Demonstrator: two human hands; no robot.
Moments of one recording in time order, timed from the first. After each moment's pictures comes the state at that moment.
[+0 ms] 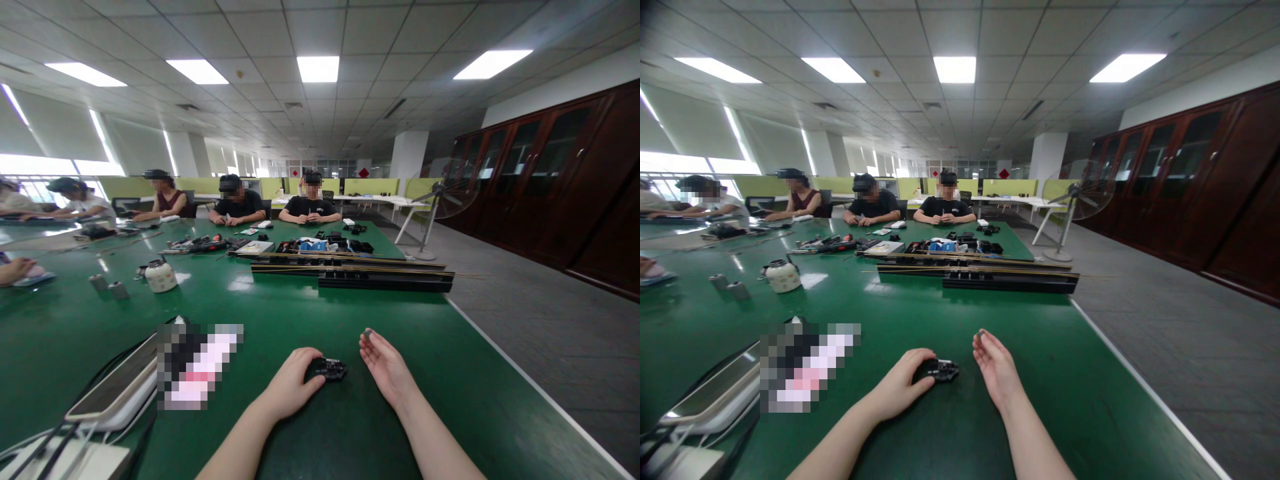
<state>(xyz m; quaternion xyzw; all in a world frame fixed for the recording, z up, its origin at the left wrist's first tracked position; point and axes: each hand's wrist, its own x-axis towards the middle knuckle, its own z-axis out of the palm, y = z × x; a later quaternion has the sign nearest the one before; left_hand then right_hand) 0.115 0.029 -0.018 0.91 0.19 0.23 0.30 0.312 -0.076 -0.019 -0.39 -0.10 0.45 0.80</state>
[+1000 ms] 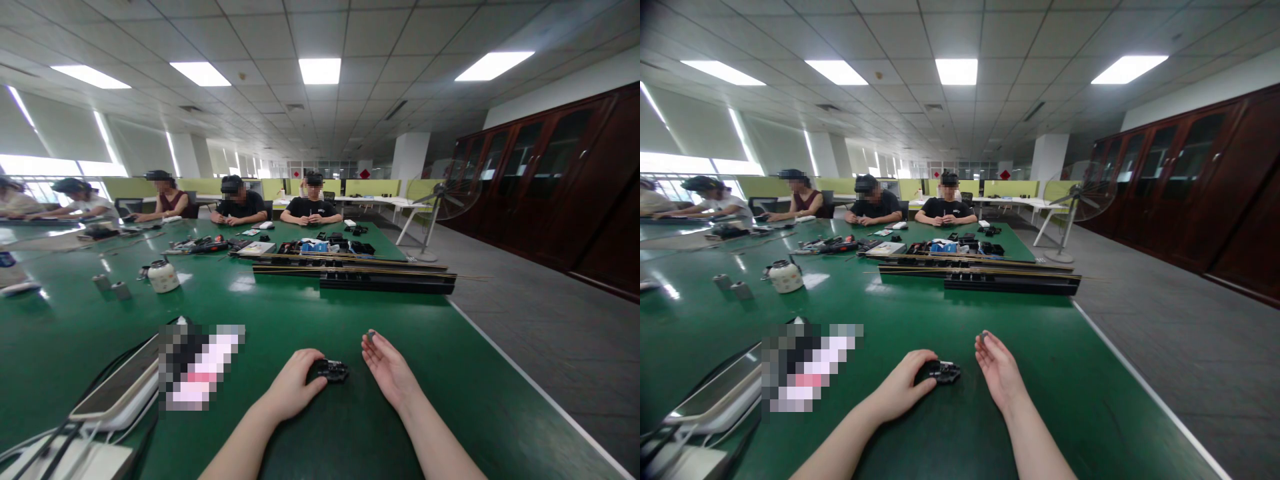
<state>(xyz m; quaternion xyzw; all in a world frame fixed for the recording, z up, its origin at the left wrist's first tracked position) 0.114 0.028 -0.016 0.91 0.18 0.23 0.30 0.314 -0.077 -0.020 -0.39 -0.10 0.45 0.80</state>
